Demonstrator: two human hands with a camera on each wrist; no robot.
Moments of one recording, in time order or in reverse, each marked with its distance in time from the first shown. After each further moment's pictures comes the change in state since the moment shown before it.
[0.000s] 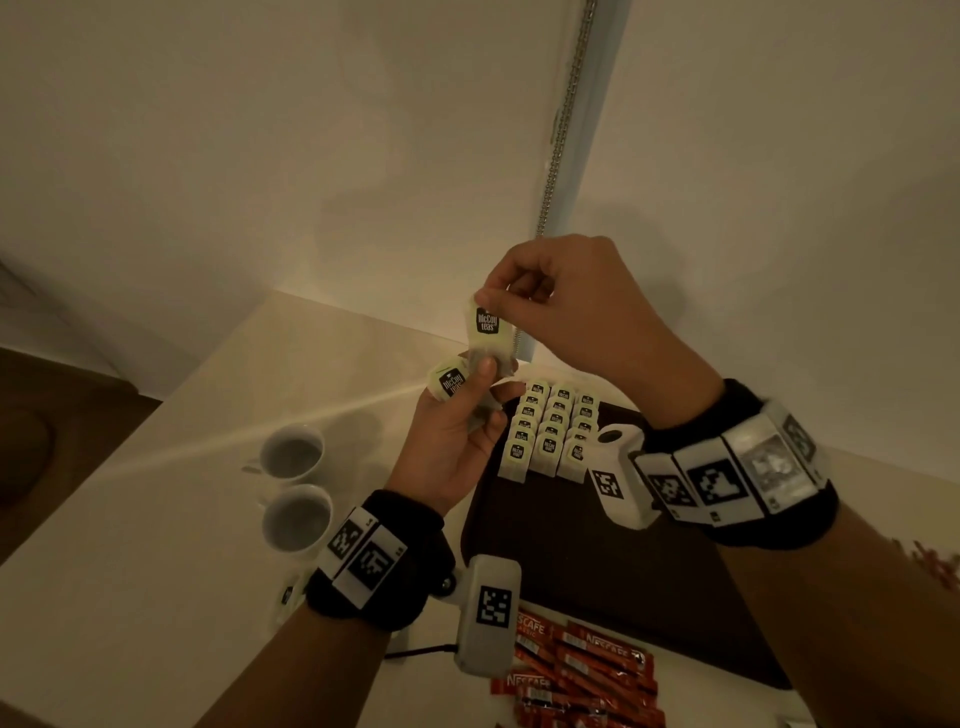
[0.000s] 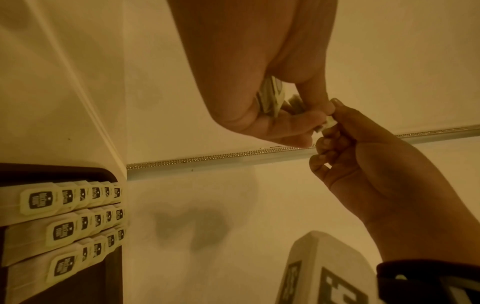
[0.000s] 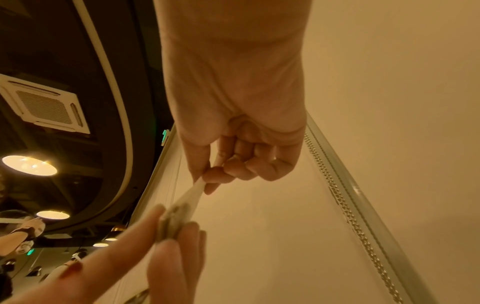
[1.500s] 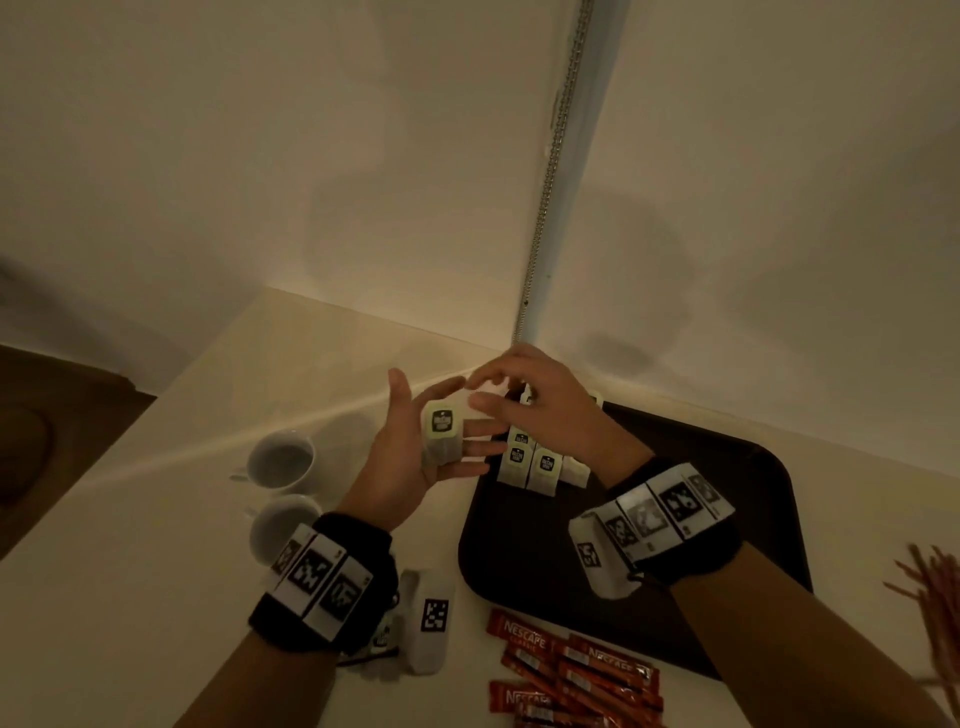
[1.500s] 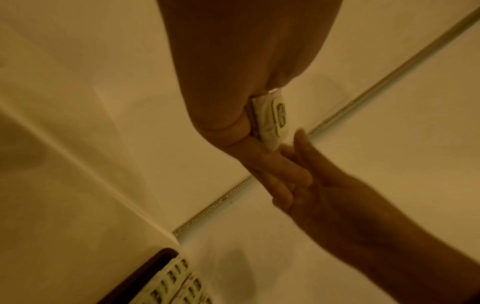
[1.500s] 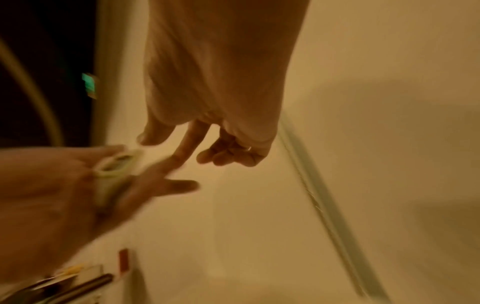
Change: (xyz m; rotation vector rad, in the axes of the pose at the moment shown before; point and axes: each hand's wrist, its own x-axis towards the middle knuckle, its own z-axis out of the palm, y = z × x) left_hand 0.023 -0.001 -0.056 0.394 -0.017 -0.205; right_hand -0.038 0.091 0.081 0.311 -0.179 0.092
